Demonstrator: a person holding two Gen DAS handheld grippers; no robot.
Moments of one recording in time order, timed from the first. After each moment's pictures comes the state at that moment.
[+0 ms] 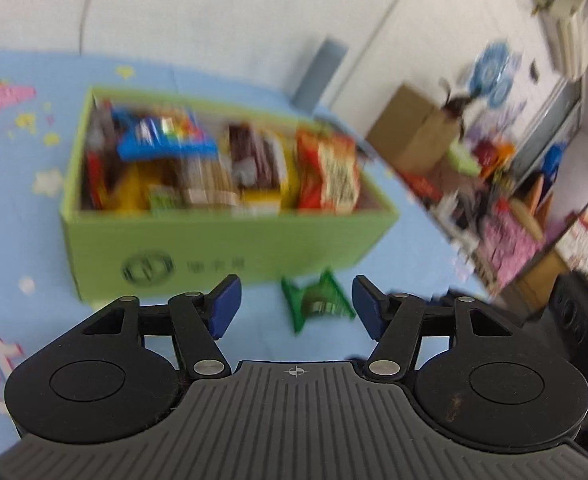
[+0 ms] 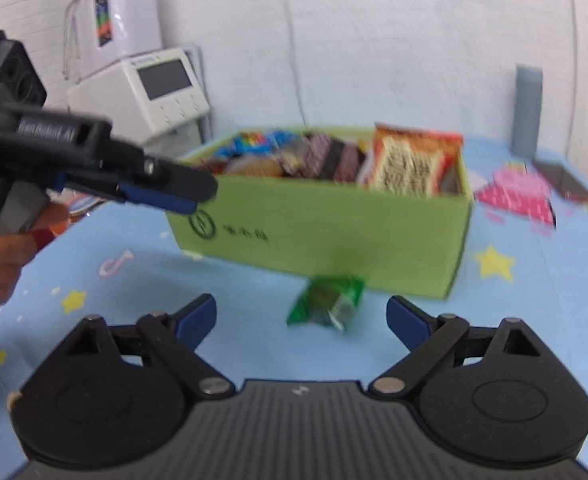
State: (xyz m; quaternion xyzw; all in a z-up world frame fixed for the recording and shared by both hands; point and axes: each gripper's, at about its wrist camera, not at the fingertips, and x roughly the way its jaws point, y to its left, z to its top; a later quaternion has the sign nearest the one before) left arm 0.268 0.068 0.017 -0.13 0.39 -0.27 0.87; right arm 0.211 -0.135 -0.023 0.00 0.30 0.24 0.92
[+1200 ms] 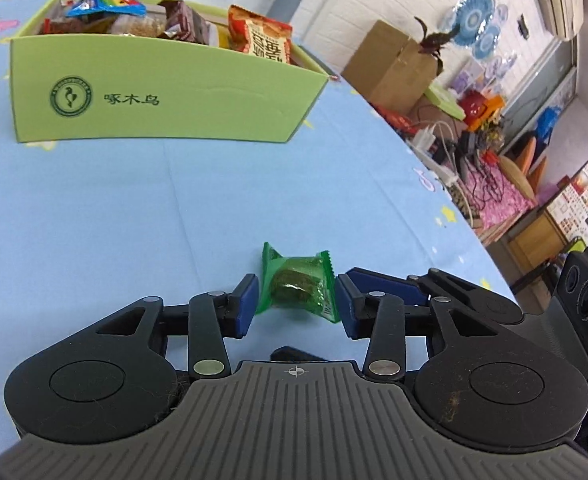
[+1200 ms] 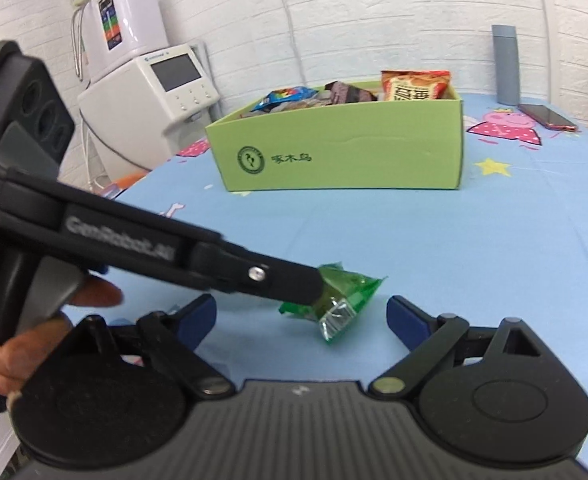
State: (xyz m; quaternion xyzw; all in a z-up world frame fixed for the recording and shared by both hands) left arm 0.168 0.012 -0.016 -0.13 0.42 -0.29 0.85; right arm 0.098 -0.142 -0.040 0.04 0.32 0.23 0.92
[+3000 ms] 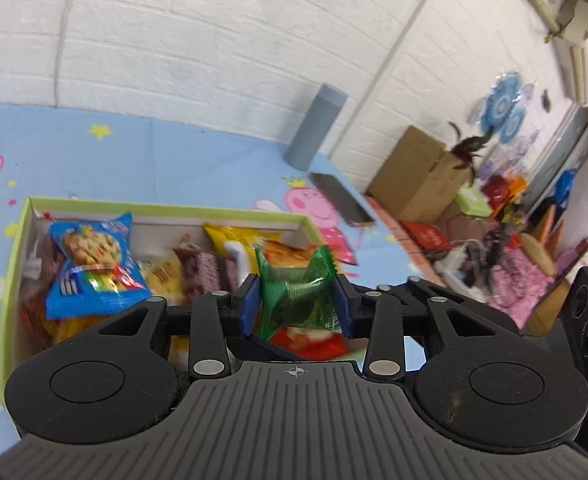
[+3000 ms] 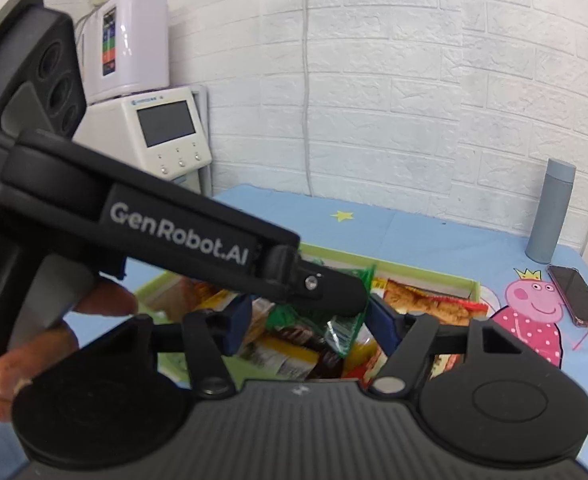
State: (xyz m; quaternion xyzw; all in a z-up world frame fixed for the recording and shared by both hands) left arm 0.354 0.028 0.071 -0.15 0.34 -0.24 0.90; right arm 0.296 -0.108 0.047 -0.05 0.23 0.26 0.94
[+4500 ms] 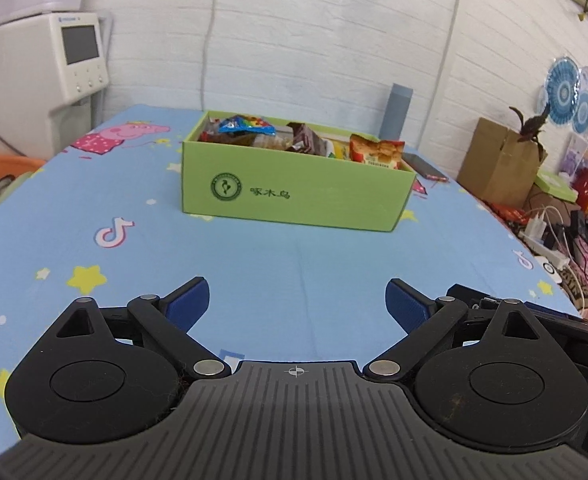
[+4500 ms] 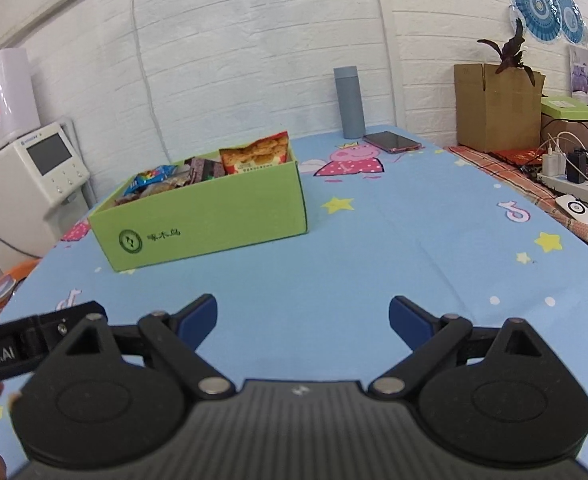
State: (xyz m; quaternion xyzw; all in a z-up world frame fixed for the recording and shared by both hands) left arm 0.065 0.022 0.010 -0.09 0.27 -0.05 0.96; right arm 0.071 -0.183 -0.005 0.08 0.27 0.01 0.96
